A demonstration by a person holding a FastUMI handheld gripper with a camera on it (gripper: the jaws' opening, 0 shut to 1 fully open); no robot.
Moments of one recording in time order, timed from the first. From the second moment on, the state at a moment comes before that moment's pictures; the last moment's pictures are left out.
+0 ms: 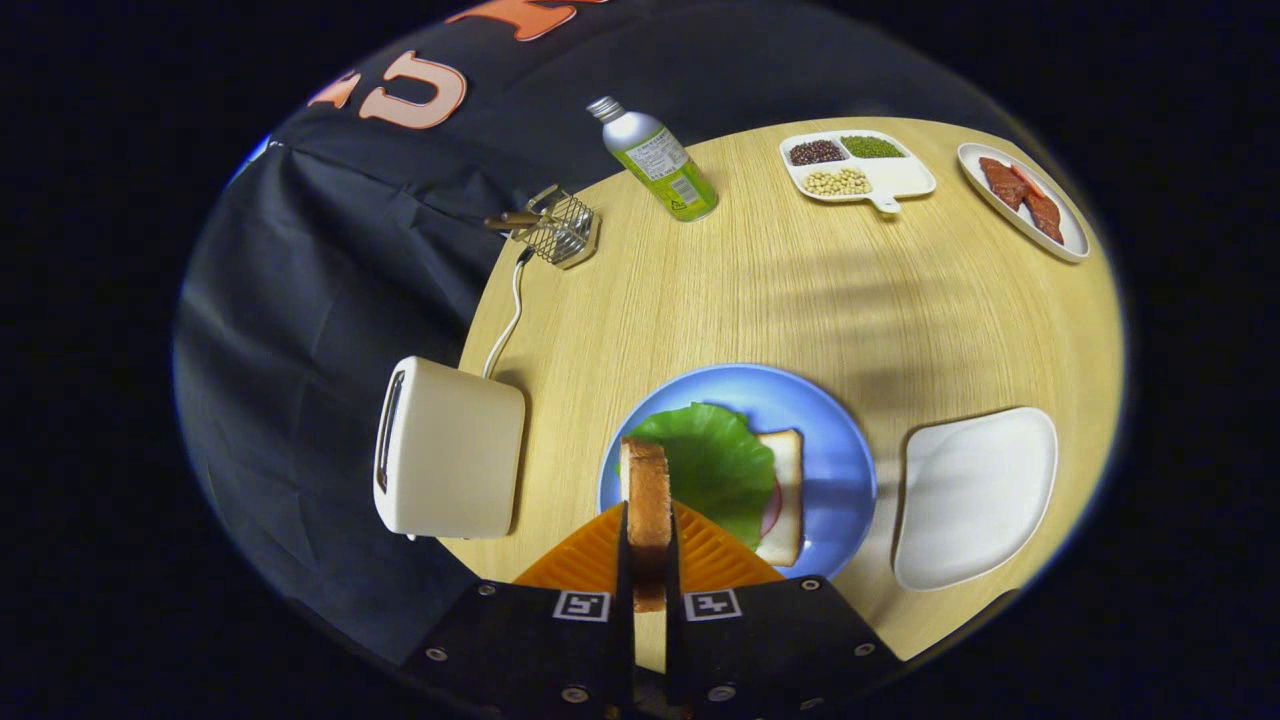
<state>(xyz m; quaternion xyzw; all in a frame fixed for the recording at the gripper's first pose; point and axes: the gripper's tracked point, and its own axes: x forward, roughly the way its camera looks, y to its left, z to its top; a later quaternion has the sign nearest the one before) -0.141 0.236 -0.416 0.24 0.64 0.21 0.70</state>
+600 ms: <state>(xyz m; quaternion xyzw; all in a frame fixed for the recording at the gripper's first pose) -0.124 0.204 -0.411 0.18 0.61 0.19 0.74</state>
